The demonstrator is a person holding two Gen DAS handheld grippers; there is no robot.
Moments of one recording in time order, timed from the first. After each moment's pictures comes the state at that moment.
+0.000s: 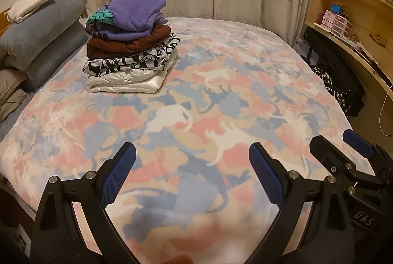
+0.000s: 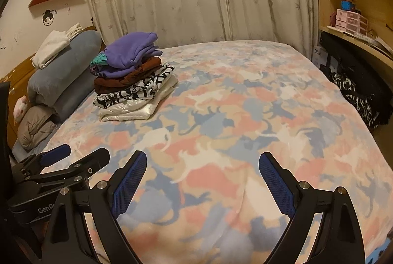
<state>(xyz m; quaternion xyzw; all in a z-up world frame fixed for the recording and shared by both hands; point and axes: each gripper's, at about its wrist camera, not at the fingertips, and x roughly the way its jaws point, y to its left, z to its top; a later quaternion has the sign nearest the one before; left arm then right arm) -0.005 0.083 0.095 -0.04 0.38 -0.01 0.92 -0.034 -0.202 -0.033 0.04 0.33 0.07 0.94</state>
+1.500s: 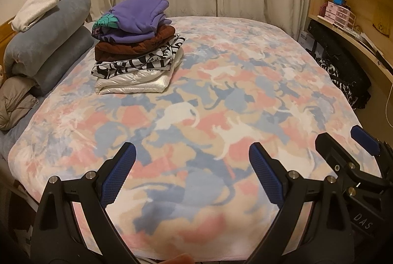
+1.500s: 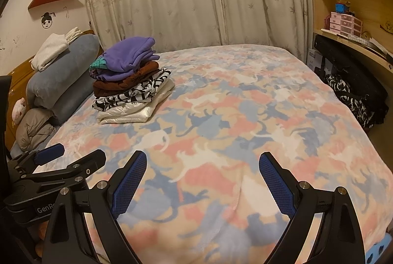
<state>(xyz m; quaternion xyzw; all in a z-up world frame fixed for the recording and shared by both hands) -0.019 0.090 0.104 -0.02 0.39 0.00 0.92 -0.038 -0.208 -0.023 0.04 0.33 0.06 0.94</state>
